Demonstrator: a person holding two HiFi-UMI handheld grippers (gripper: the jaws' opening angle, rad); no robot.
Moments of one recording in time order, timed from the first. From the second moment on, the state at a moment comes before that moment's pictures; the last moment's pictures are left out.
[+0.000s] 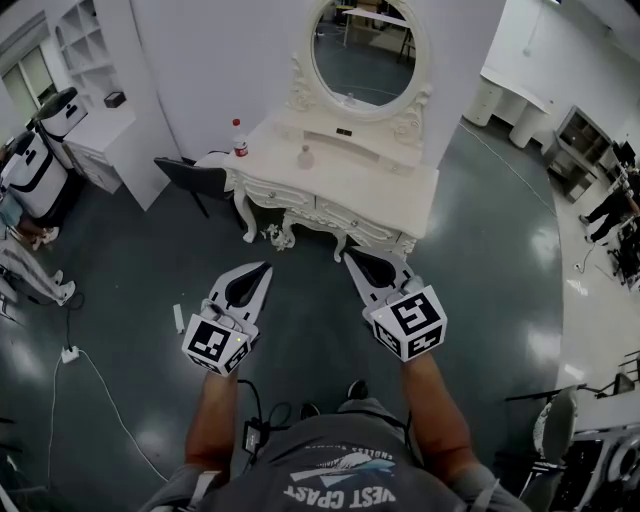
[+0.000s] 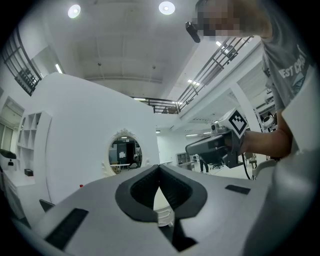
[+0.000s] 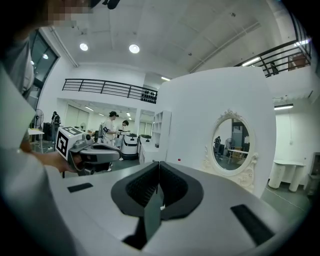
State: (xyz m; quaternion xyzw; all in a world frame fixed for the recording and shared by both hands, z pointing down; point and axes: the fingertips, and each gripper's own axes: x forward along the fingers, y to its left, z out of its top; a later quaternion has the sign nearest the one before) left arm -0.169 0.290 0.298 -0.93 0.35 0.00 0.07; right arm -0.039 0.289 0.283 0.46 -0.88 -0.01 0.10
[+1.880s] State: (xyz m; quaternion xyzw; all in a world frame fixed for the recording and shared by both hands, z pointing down) left arm -0.058 0.042 0.334 -0.90 0.42 -0.08 0.06; right arm 0.079 0.007 0.330 0.39 -0.92 0.04 0.07
